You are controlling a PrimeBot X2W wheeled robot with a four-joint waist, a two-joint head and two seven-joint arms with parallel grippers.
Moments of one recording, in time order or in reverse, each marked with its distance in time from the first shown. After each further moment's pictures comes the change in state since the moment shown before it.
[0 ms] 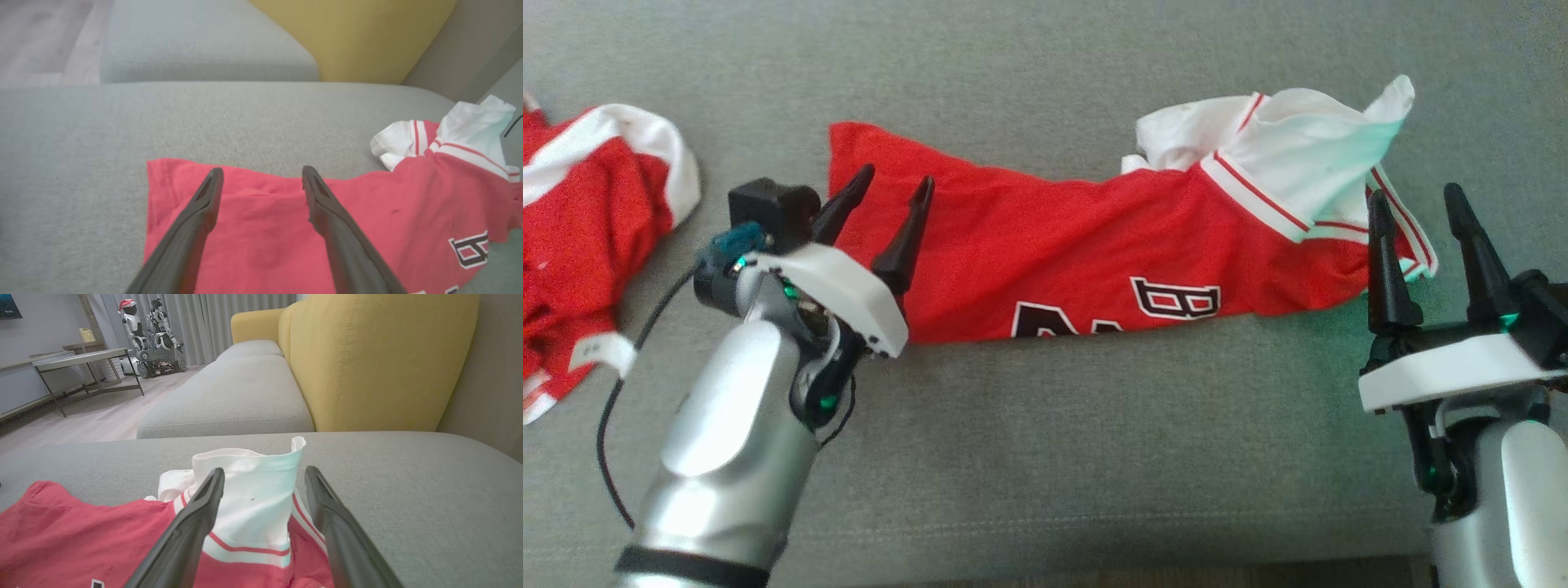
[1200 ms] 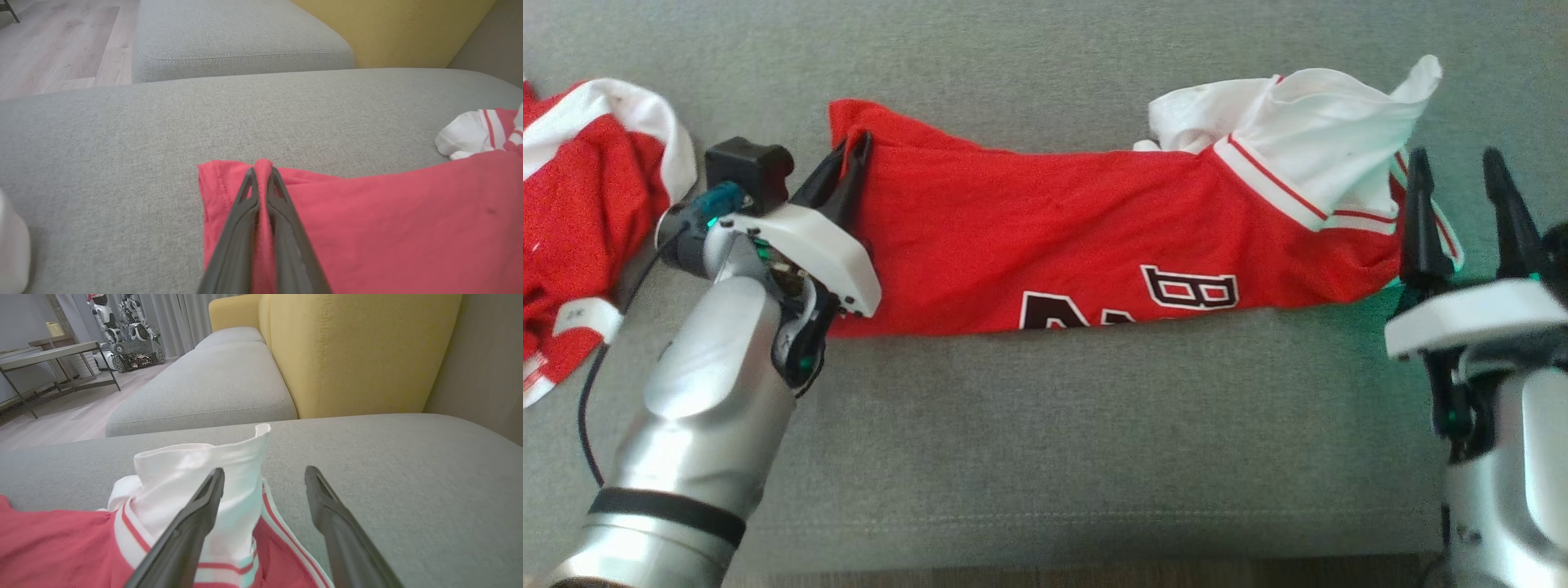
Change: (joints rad) left arm -0.169 0.046 -0.112 0.230 -0.027 0.034 -0.128; right arm -0.126 0.000 -0.078 0.140 0.002 0.000 -0.010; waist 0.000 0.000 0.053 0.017
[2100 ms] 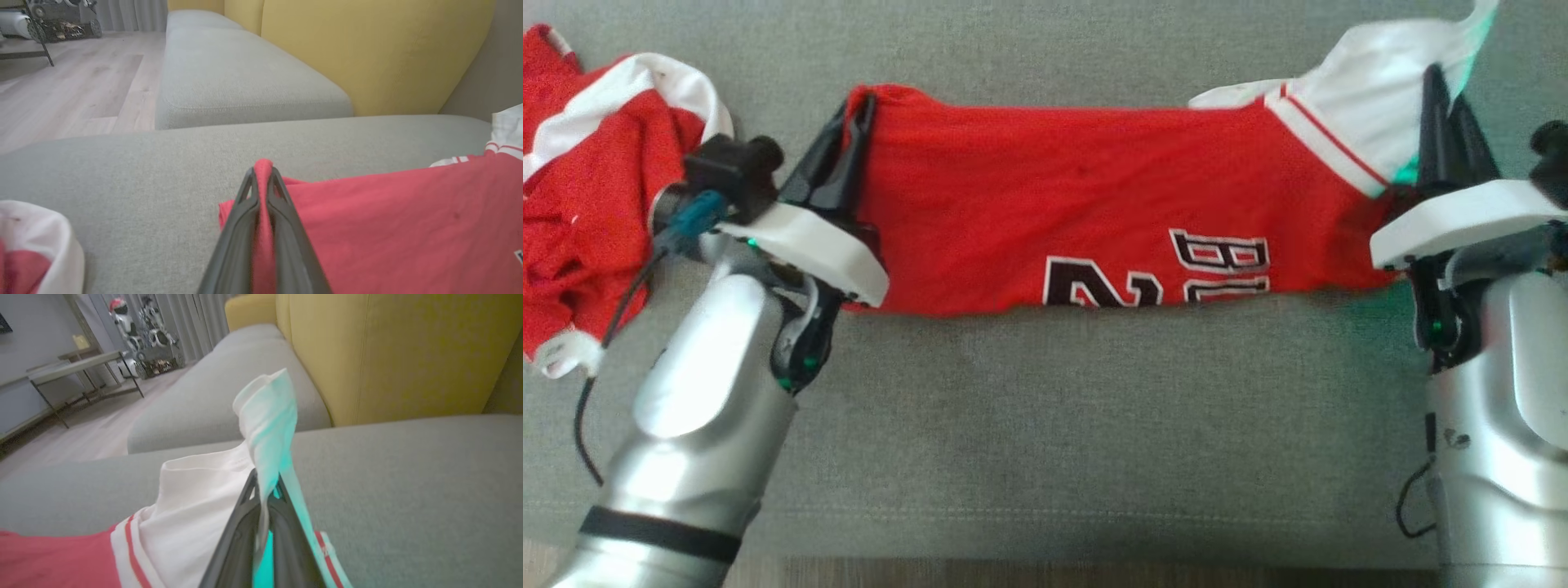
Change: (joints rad) left arm 0.052 0.016 0.010 -0.193 0.001 0.039 -0.062; right arm -0.244 -0.002 0.008 0.244 0.028 0.000 0.013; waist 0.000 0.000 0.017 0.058
